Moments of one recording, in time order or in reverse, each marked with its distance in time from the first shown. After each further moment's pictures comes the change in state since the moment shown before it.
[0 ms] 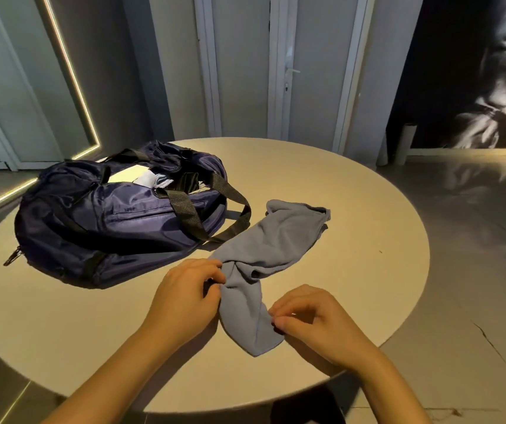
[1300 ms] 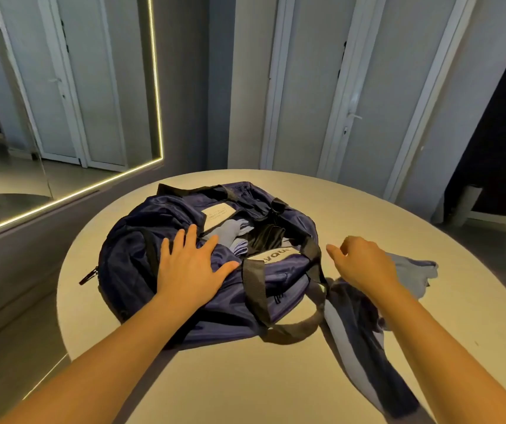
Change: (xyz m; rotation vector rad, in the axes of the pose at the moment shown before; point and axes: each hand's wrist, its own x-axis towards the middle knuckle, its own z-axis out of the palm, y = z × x) left_hand 0.076 -0.102 -0.087 0.617 -0.018 -0.370; right_hand 0.213 -0.057 -0.017 -0.848 0.225 0.255
